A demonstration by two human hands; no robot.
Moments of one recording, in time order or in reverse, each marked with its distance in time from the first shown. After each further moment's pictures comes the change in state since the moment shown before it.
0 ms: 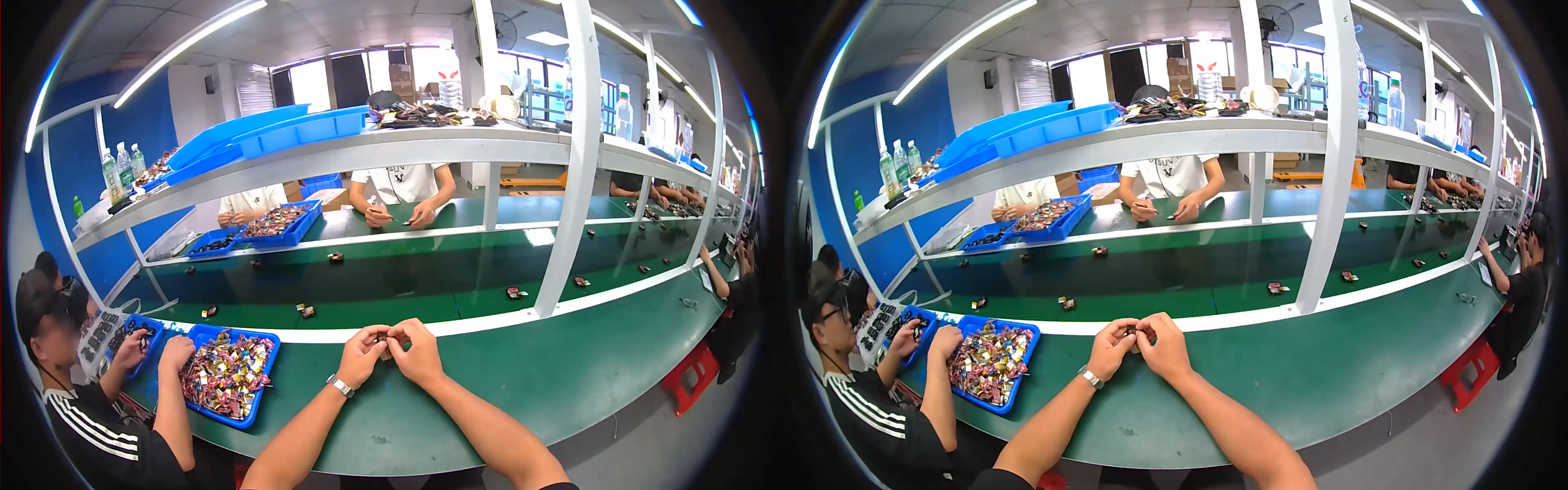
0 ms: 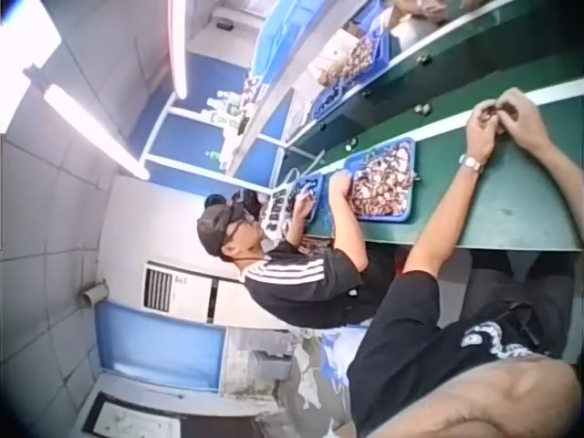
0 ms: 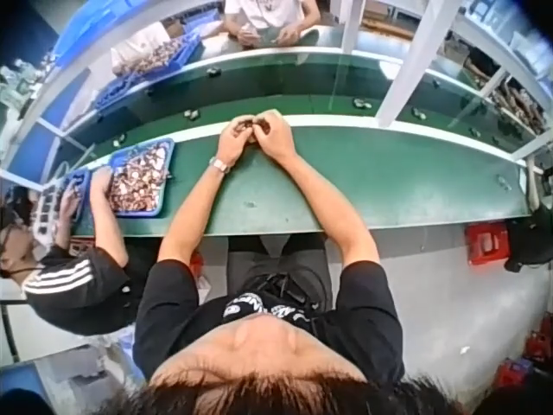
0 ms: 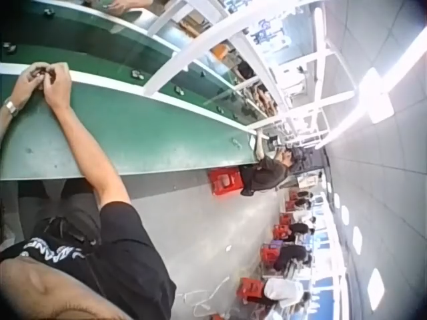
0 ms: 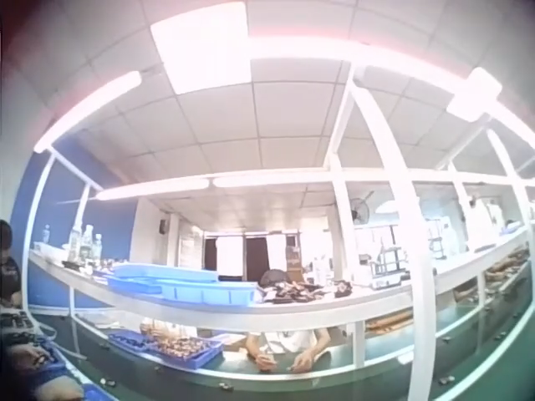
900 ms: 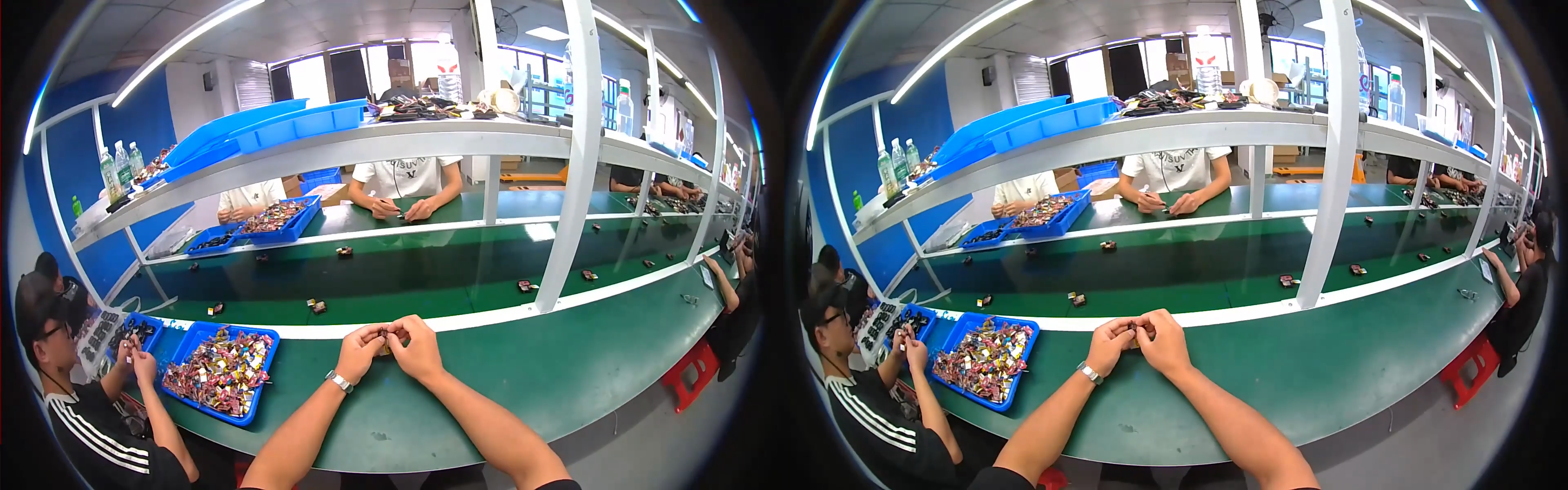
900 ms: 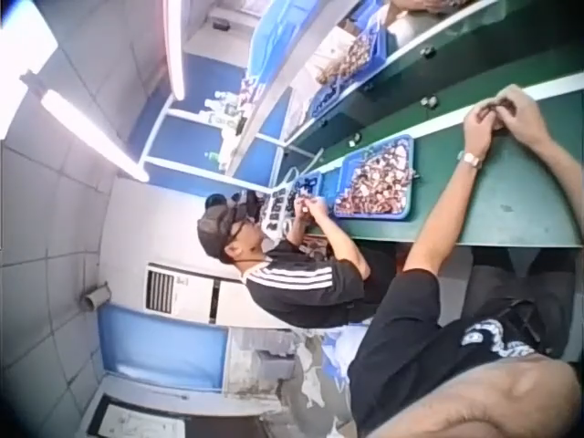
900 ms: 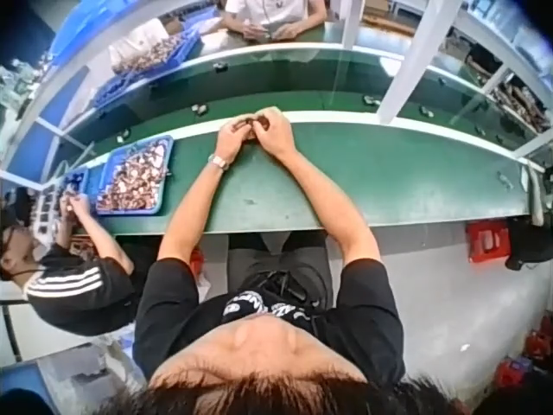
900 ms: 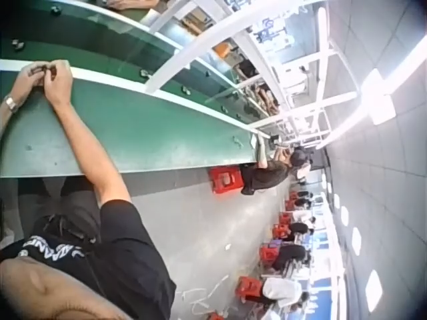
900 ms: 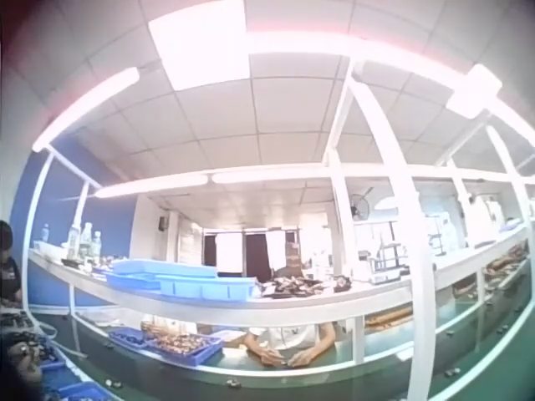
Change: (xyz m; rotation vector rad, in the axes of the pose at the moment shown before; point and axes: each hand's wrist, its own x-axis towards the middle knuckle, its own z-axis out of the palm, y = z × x) left_hand 0.001 0.002 0.001 -0.015 0.058 -0.142; right_hand 0.000 0.001 0.000 0.000 0.005 0.068
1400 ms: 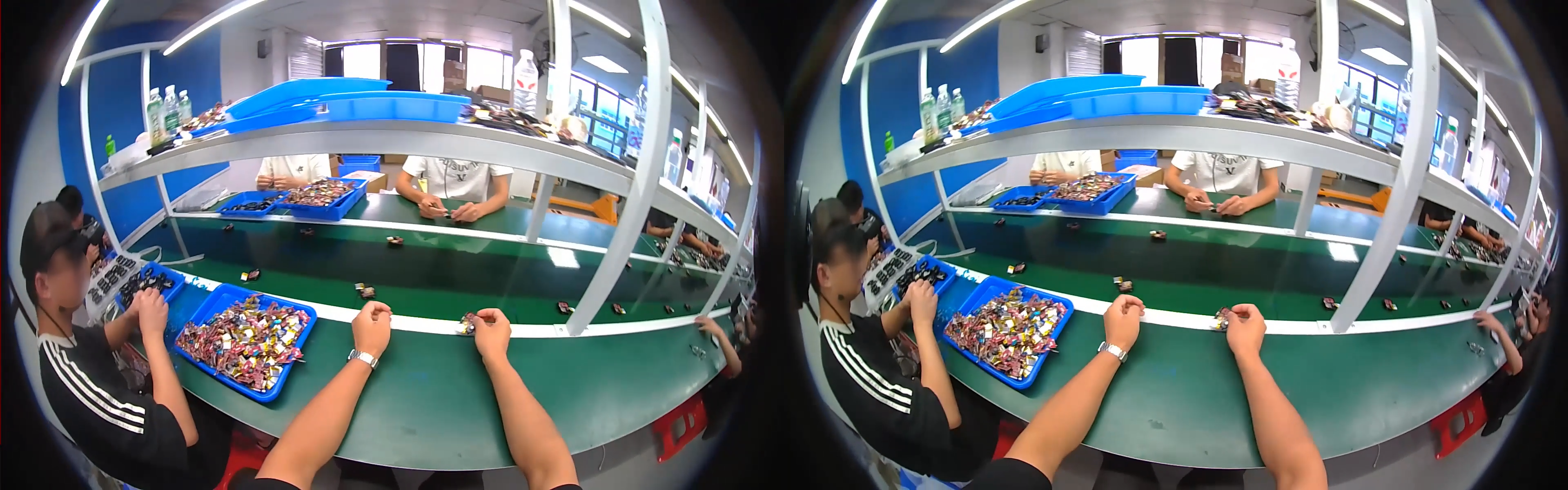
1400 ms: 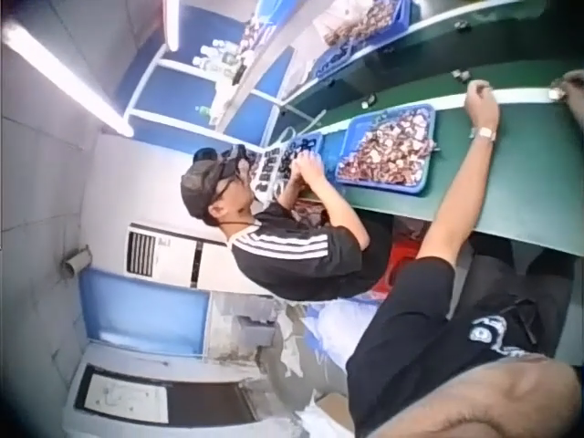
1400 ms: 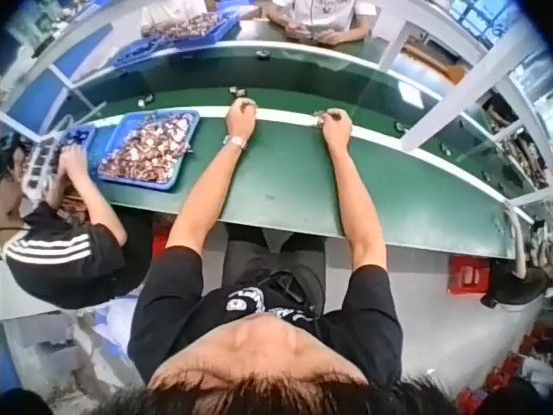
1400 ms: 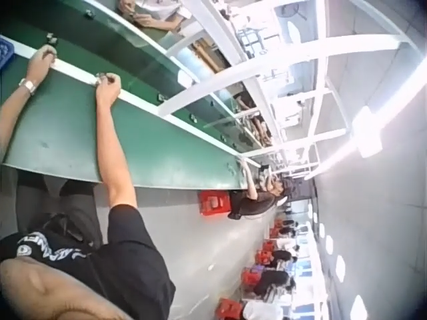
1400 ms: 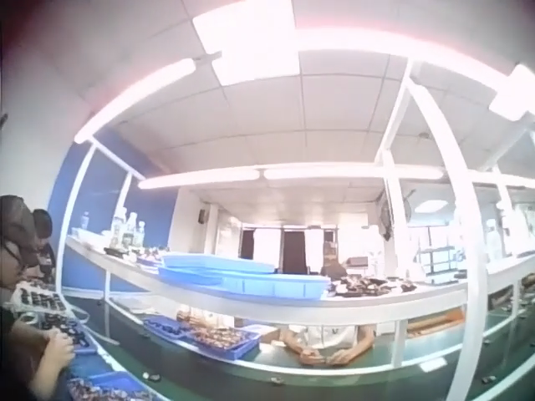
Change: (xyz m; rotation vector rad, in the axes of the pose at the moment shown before) left_hand 0.016 -0.001 -0.046 0.378 0.572 0.158; right_hand 0.029 0.068 -0.034 -0.117 0.229 0.522
